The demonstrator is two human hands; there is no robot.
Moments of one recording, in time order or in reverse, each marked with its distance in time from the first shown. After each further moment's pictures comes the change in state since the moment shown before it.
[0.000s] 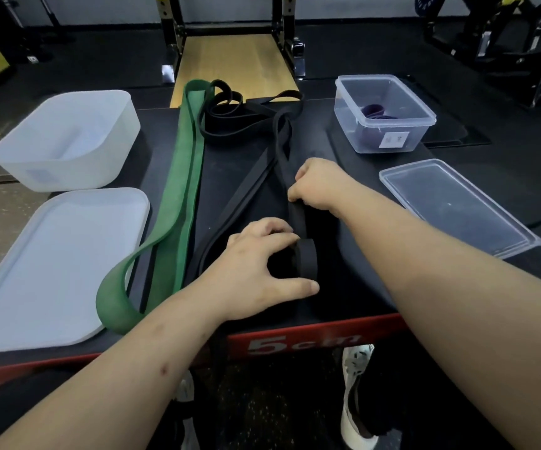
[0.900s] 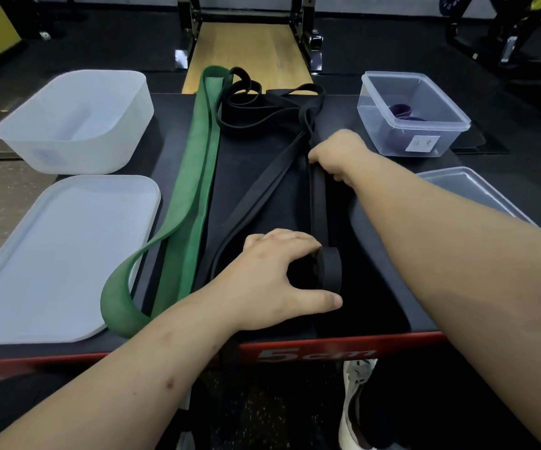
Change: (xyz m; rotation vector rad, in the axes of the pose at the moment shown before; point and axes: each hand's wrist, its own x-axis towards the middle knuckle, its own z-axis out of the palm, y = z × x) left_hand -0.002 0.001 -0.001 -0.040 0.002 0.042; right_hand 0.078 -0.004 -0.006 0.117 0.107 0.180
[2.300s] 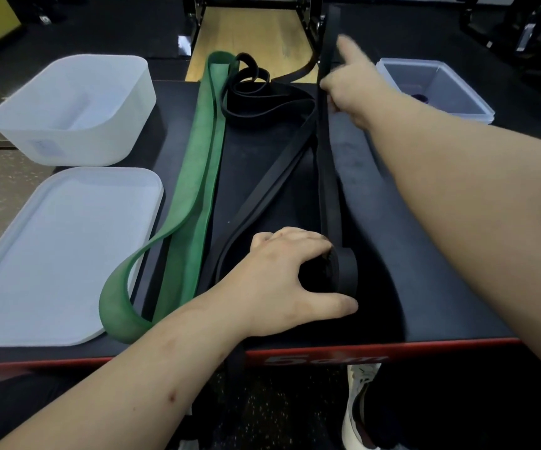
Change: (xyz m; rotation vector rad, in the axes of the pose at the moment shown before) left_hand 0.003 -0.005 0.002 -0.037 -0.002 -0.002; right_hand 0.063 -0.040 -0.027 0.332 0.066 -0.344
